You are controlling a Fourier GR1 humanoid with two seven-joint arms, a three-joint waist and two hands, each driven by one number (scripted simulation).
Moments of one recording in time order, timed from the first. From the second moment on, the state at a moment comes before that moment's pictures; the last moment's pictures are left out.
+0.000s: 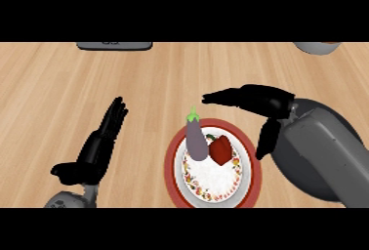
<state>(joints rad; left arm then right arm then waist) -0.09 0.26 -0.33 -1.52 0.23 0.22 -0.17 -0.70 -0.46 0.49 -1.26 0.35 0.59 -0.24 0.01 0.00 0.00</state>
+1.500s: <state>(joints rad) -0.05 0.14 -0.23 -1.56 0.10 0.13 -0.13 -0.58 -0.20 0.45 -1.11 0.88 0.55 -0.28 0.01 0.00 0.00</state>
